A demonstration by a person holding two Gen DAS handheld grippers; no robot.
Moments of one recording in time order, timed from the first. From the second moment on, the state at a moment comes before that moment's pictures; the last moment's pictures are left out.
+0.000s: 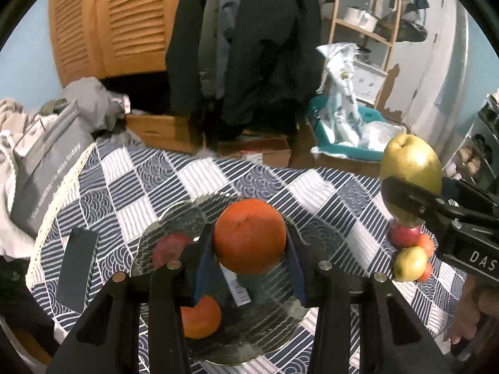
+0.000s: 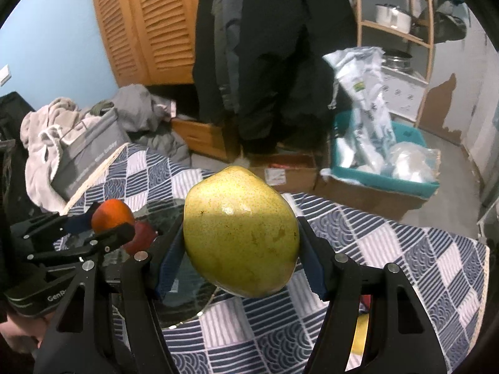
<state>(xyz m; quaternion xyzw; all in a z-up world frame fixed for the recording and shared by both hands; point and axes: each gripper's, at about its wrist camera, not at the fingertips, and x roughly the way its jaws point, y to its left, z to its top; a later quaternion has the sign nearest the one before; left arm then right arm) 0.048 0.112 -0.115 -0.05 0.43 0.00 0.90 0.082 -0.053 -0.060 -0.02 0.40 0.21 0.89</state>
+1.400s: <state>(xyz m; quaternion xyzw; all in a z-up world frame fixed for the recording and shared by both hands) 0.064 0.152 -0.216 -0.07 0.56 0.04 0.83 0.110 0.014 -0.173 -0.03 0.51 0.26 0.82</state>
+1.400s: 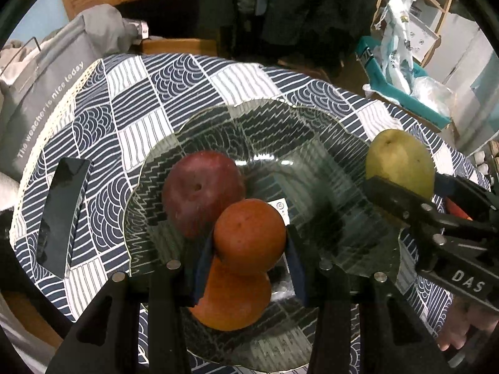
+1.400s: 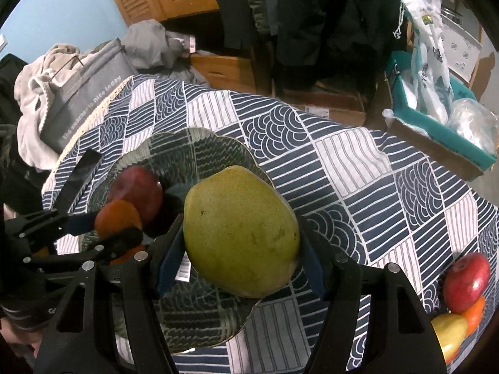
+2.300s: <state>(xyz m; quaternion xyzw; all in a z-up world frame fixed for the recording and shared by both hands) 0.061 0.141 -0.199 -0.05 0.55 0.04 0.83 0.116 0.005 -0.161 0.00 0.51 0.26 0.82</state>
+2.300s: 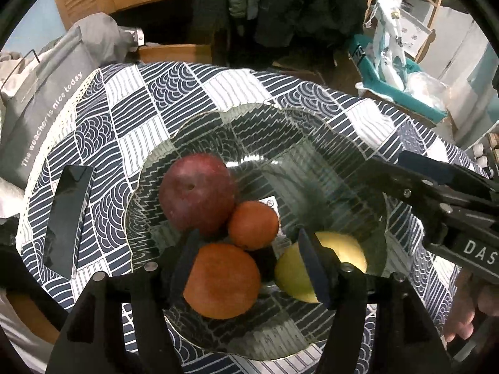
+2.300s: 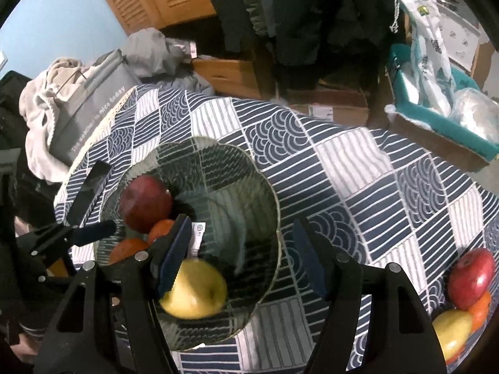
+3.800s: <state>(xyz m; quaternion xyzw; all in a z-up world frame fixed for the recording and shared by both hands) 0.040 0.032 -0.078 0.00 0.43 -0.05 0.90 0.051 -0.127 -0.023 -0.06 0.38 0.10 0.92</state>
